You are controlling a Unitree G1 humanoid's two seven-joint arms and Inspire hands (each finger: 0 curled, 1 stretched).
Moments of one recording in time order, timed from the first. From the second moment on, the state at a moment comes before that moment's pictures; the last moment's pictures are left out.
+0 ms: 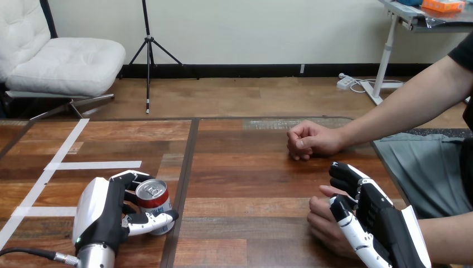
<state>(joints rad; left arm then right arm) 0.02 0.26 -0.04 0.31 0.46 -0.12 0.22 0.41 -0.09 -0.03 0.00 -0.05 -0.55 0.11</state>
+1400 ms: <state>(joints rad) 0.02 0.25 -0.07 0.36 0.44 -0.17 0.26 0.41 -0.09 -0.04 0.00 -0.04 -0.55 0.11</state>
